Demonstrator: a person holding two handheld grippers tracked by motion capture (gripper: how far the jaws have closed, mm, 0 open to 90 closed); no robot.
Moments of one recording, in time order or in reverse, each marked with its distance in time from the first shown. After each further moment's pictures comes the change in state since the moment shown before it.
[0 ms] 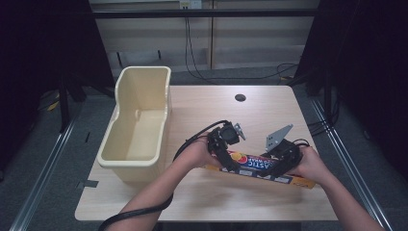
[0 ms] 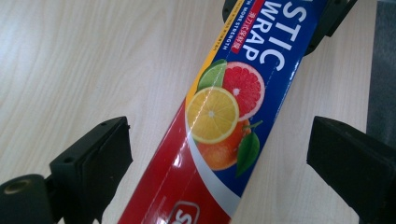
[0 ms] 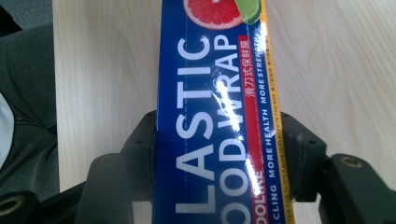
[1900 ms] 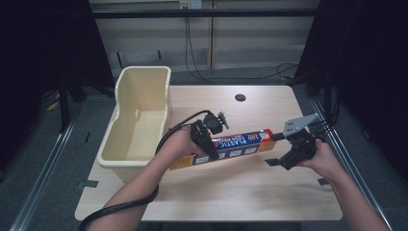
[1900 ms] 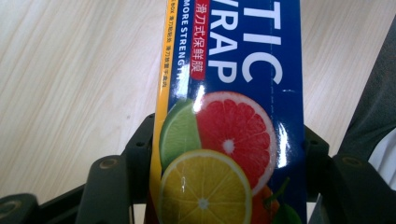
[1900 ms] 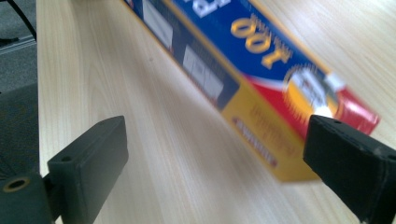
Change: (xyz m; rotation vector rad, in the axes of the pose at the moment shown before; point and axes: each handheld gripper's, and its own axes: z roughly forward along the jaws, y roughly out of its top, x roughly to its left) left arm 0.024 -0.020 -0.049 0.192 0.017 -0.189; right arm -0.012 -0.009 -0.042 -0.214 -0.125 0.083
